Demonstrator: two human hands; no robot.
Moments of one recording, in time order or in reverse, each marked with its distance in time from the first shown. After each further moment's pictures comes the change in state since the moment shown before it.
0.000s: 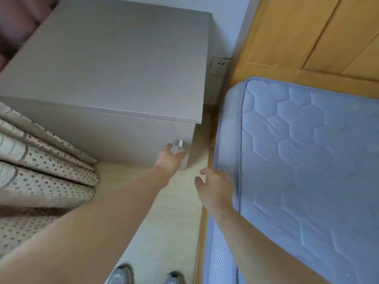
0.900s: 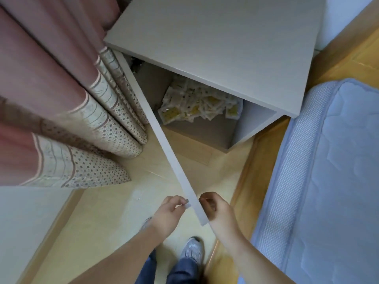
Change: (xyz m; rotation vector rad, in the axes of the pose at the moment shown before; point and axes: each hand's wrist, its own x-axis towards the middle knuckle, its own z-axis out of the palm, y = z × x) left_hand -0.137 -0.171 -0.109 -0.037 -0.073 -0.221; right_hand -0.103 -0.057 0.095 0.354 -0.408 0.038
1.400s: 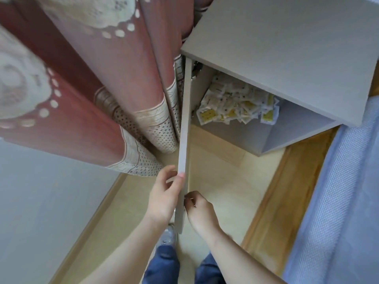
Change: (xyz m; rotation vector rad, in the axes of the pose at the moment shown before) left_hand -0.073 -0.007 -0.131 -0.441 0.420 0.138; right_hand -0.046 -0.088 0.141 -0.174 -0.210 -0.002
